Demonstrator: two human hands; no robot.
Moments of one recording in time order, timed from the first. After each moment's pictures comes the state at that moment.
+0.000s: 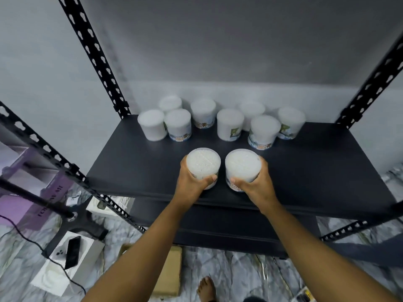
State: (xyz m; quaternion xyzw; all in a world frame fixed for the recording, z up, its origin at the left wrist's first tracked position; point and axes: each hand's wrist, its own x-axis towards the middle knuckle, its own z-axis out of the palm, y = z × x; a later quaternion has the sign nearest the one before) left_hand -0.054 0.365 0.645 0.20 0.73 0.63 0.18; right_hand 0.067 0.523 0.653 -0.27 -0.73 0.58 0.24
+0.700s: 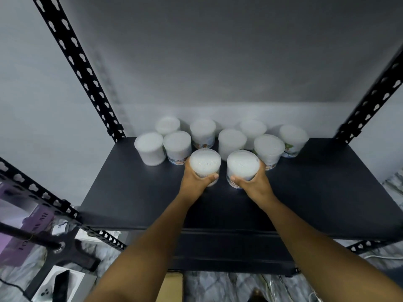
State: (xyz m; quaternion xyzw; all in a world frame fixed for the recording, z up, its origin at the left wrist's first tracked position) left_hand -0.146 0.414 0.638 0.23 0.73 0.62 0.19; right_hand -0.012 0.558 0.650 -0.31 -0.70 0.59 0.25
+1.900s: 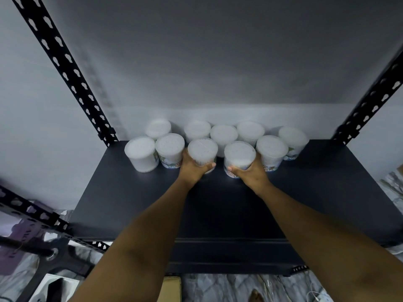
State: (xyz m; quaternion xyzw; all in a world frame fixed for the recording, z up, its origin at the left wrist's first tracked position) left_hand -0.197 0.459 0.640 0.25 0.75 0.58 0.19; right_hand -0.056 0.600 0.646 -0.31 -0.74 0.53 0.25
